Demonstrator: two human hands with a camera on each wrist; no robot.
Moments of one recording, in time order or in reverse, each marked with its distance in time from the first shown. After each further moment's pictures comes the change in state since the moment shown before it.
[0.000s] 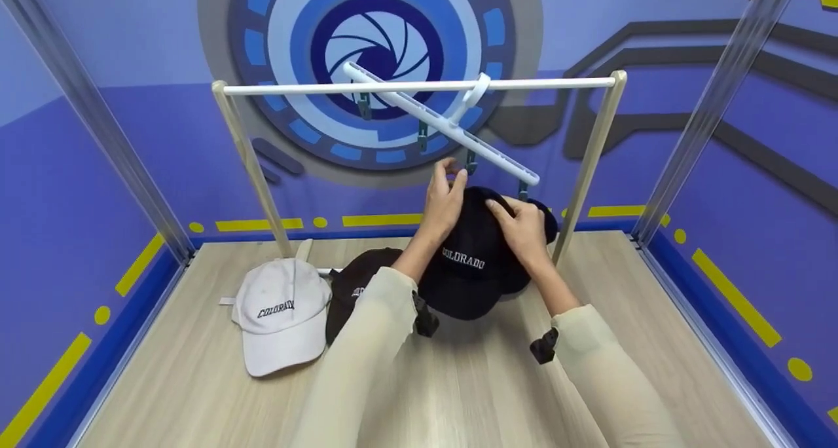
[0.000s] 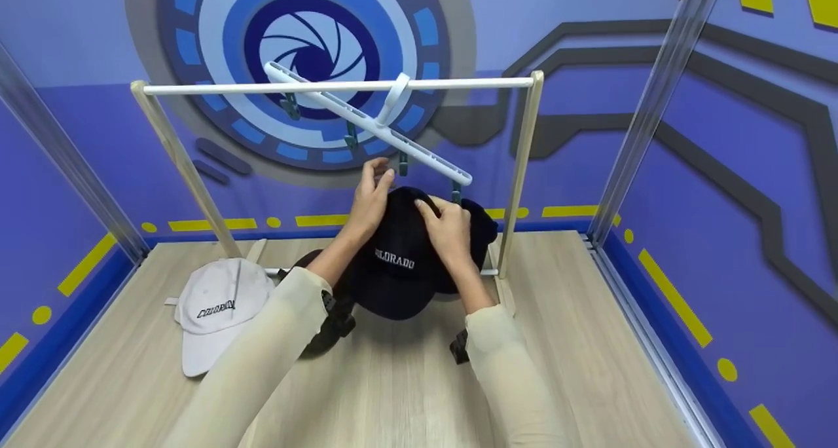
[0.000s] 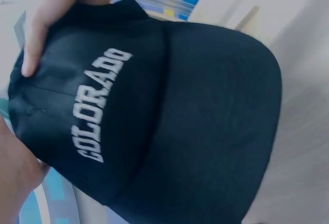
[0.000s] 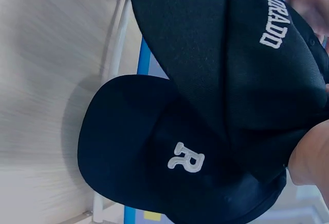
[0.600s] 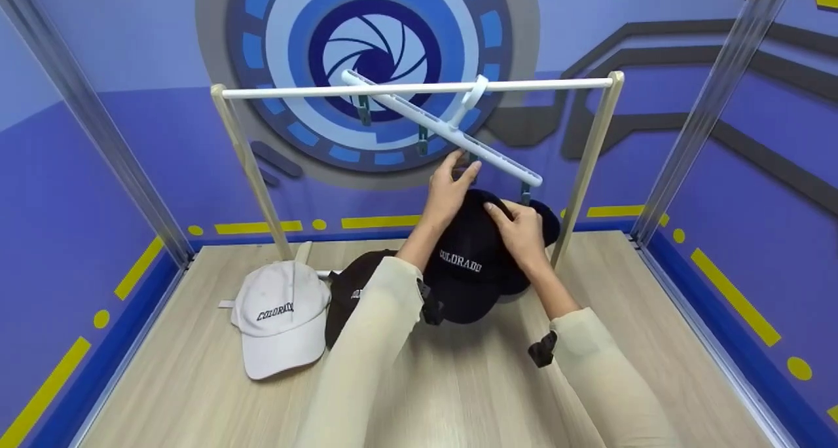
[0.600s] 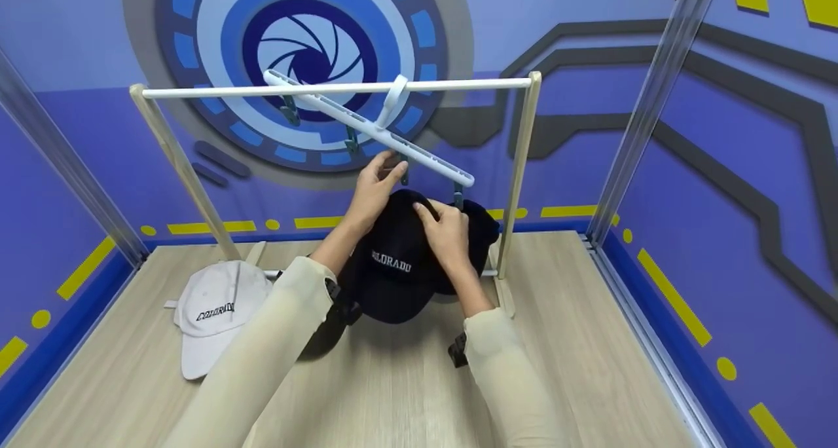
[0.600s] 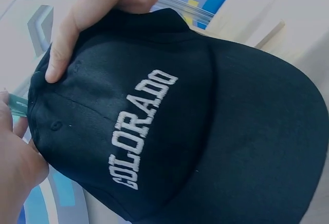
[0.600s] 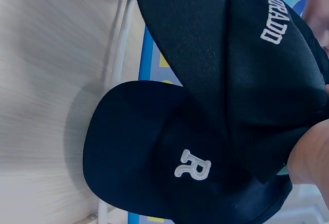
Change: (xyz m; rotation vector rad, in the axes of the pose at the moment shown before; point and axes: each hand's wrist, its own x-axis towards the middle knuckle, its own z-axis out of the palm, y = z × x) left_hand 0.016 0.014 0.002 -0.068 -0.060 0.034; right_hand -0.005 0.001 0.001 0.029 0.000 0.037
